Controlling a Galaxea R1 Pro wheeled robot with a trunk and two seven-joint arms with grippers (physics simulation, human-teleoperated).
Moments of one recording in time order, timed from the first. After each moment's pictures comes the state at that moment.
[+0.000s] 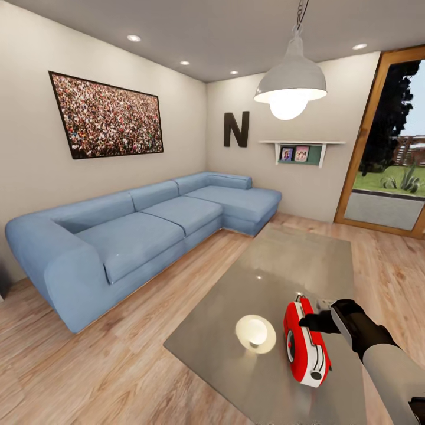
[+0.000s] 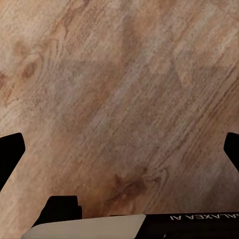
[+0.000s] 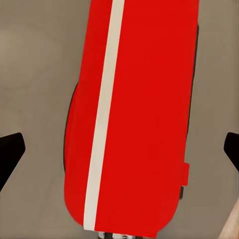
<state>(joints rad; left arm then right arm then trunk) 0.02 -0.10 0.00 -0.55 0.00 -0.02 0.01 -0.77 -0.25 -0.04 -0.54 0.02 0.77 0.24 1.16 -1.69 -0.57</state>
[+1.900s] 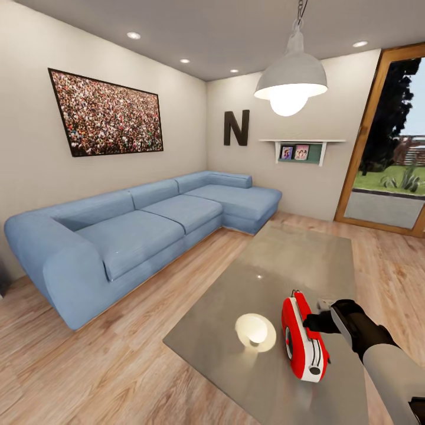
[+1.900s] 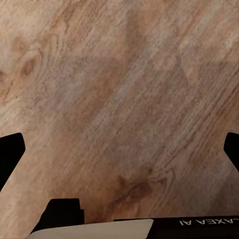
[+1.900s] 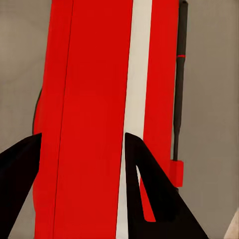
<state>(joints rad) 0.02 -0.09 0.00 -0.55 0.00 -0.02 0.01 -0.77 -0.25 -0.04 -0.54 0.02 0.77 0.22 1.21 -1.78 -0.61</state>
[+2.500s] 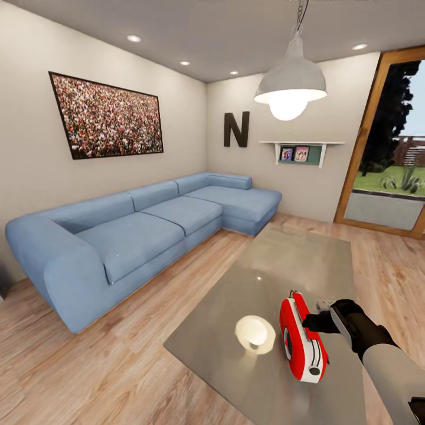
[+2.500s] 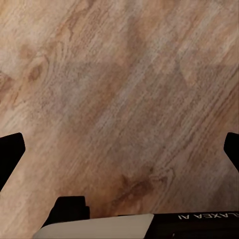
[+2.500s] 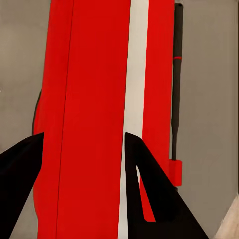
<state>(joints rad) 0.02 -0.08 0.00 -0.55 -0.01 -0.02 0.01 -0.77 -0.25 -0.03 -0.54 0.02 0.76 0.24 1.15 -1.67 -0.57</state>
